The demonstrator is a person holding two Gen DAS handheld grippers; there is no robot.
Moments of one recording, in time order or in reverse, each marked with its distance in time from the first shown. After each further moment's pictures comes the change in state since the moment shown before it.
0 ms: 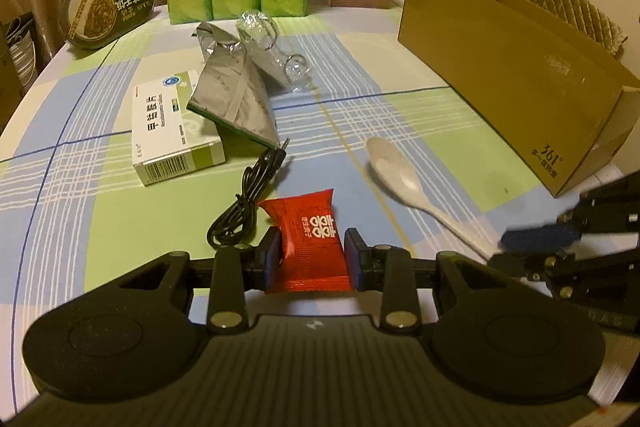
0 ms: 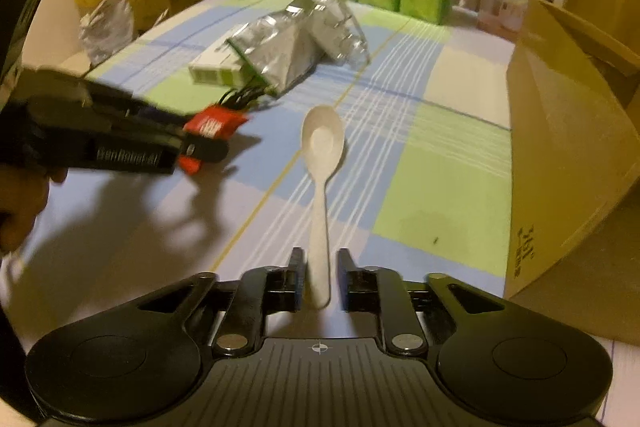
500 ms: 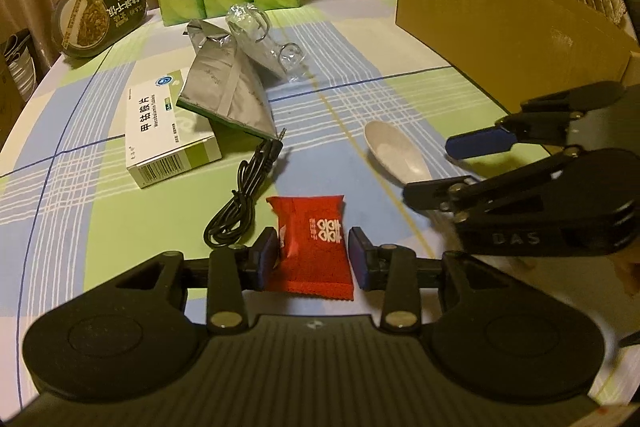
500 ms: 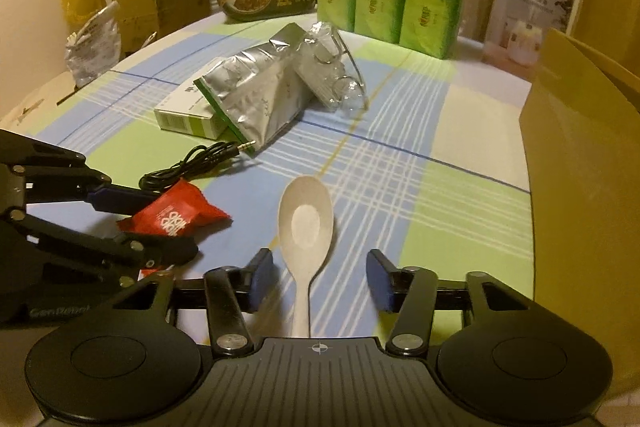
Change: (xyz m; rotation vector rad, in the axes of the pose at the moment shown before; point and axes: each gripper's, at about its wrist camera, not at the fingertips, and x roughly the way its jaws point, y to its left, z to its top) left arm 0.012 -0.007 -0.002 0.069 0.015 0.033; right arm 0.050 -0.006 0.039 -0.029 -0.070 -0.024
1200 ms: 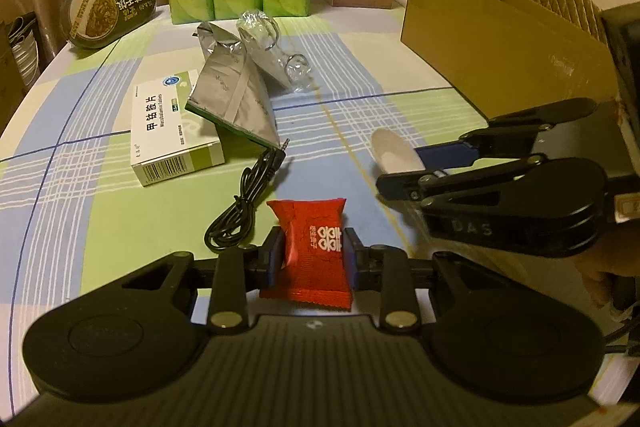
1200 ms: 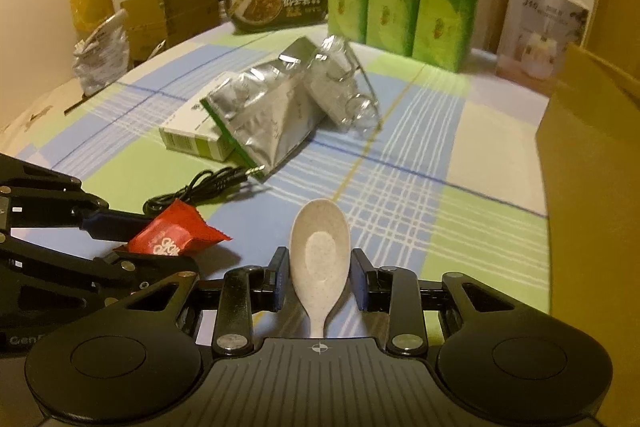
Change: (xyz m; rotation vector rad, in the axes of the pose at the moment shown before) left arm -0.010 0.006 0.003 -0.074 -0.024 -0.026; right arm 0.004 0.002 0.014 -0.002 -0.033 0.024
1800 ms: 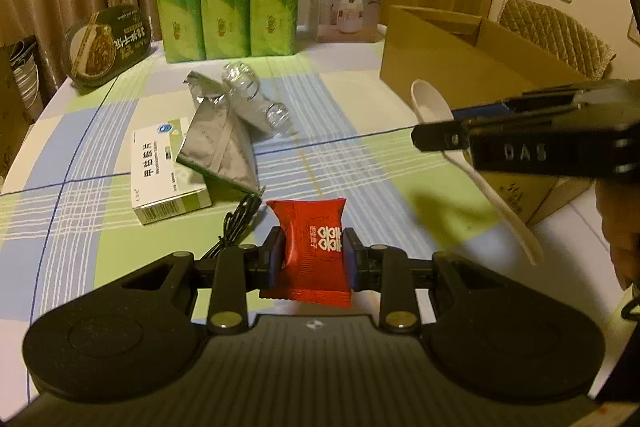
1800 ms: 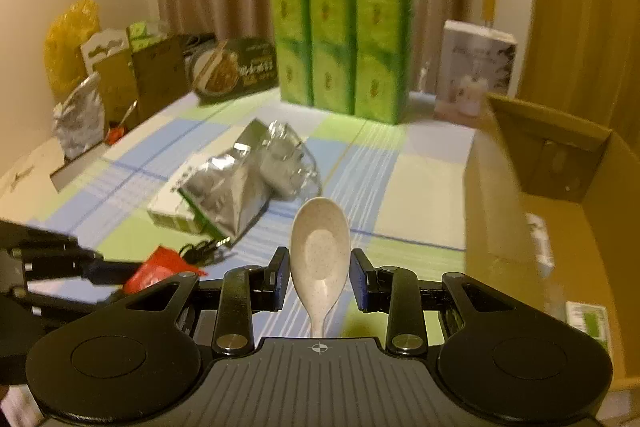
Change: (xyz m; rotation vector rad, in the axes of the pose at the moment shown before) left arm -0.038 -0.025 0.021 0.013 -0.071 -0.007; right arm -0.081 -0.026 0.028 0.104 -0.125 -0.071
